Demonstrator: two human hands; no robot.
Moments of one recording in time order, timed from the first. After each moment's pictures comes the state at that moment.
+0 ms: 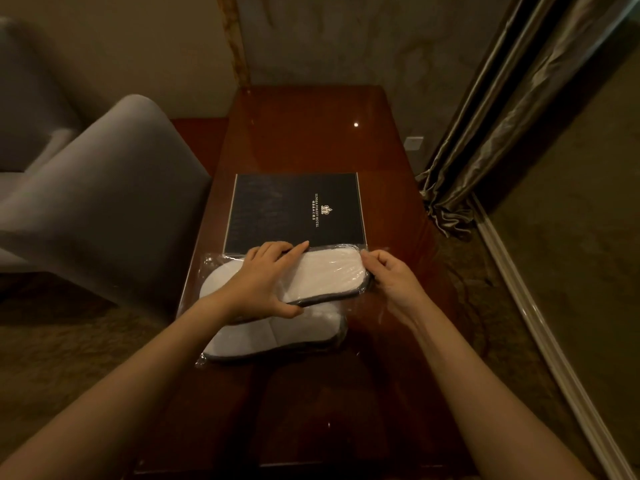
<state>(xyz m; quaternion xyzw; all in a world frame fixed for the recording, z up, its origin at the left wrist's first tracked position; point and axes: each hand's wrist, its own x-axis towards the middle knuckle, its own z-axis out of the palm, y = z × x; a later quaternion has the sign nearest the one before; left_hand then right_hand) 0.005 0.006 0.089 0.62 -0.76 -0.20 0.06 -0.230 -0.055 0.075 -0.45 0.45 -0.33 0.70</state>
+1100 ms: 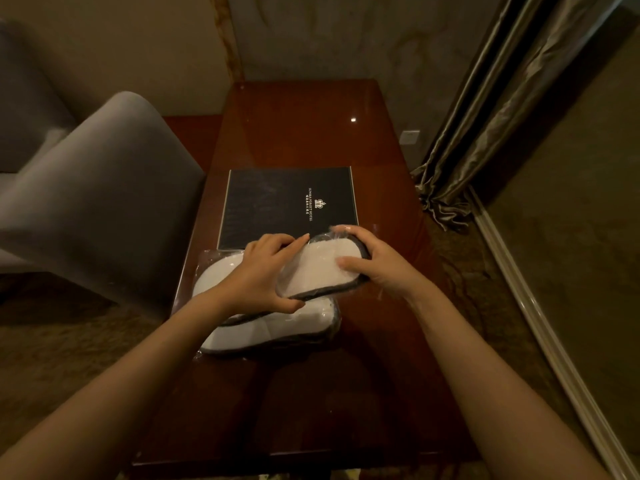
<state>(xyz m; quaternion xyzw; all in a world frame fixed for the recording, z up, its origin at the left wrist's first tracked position) -0.012 0.012 0.102 0.61 -0.77 -0.18 0.10 -0.235 -0.060 0.110 -0.62 0.37 -0.22 0.65</state>
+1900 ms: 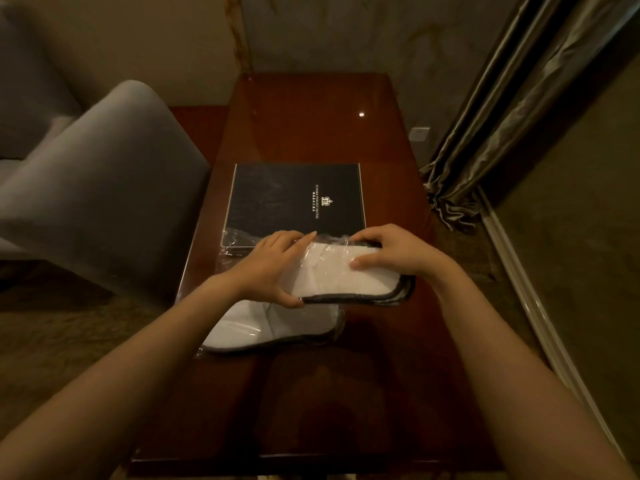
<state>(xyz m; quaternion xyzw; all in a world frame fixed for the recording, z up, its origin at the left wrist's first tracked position) 0.003 -0.017 0.069 0.59 -0.78 -0.19 0.02 -0.237 -0.102 0.118 -0.80 0.41 -0.04 0.44</state>
